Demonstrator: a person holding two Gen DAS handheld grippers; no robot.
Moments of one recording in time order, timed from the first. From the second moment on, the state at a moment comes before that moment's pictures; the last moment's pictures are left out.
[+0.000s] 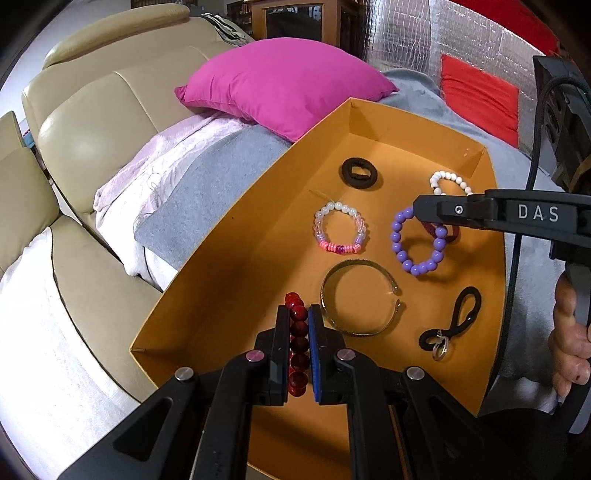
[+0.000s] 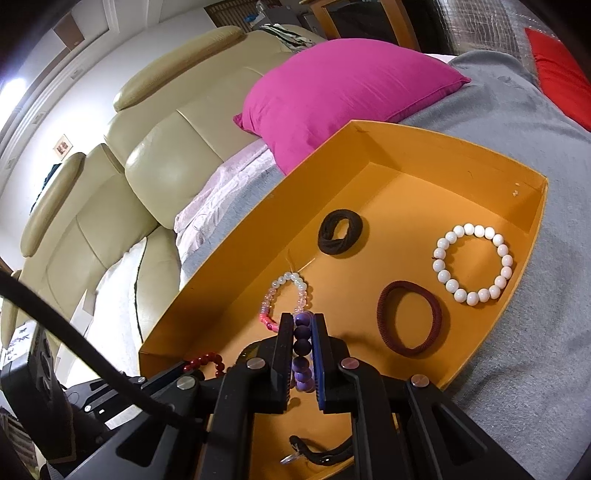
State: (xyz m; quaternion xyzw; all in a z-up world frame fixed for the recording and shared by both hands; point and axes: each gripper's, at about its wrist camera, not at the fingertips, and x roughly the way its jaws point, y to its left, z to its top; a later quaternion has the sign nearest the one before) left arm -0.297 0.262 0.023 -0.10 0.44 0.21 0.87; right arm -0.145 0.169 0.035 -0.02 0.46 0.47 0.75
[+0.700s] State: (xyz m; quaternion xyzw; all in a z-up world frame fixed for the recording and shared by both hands) left arm -0.293 0.263 0.014 -0.09 0.46 0.23 0.85; right arm -0.146 0.167 0.038 -0.05 0.45 0.45 0.77
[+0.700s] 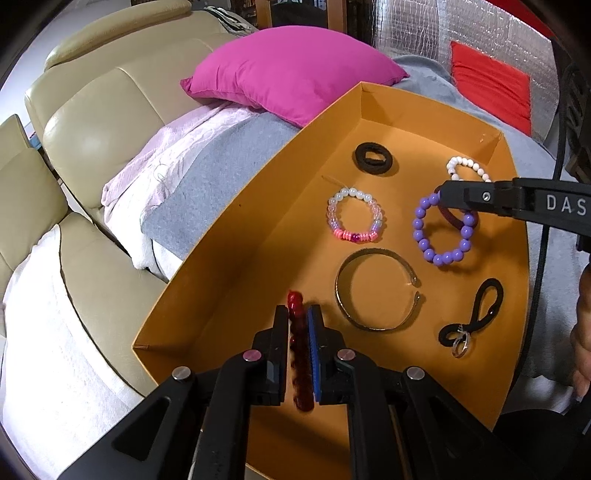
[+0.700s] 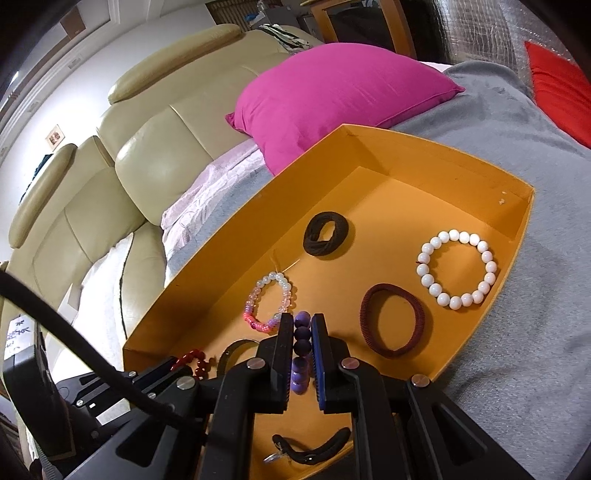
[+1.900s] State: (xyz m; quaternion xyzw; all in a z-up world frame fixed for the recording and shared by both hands) left arm -0.299 0.232 0.089 -0.01 0.39 0.32 0.86; right arm -0.144 0.124 0.073 -0.04 0.42 0.44 0.79
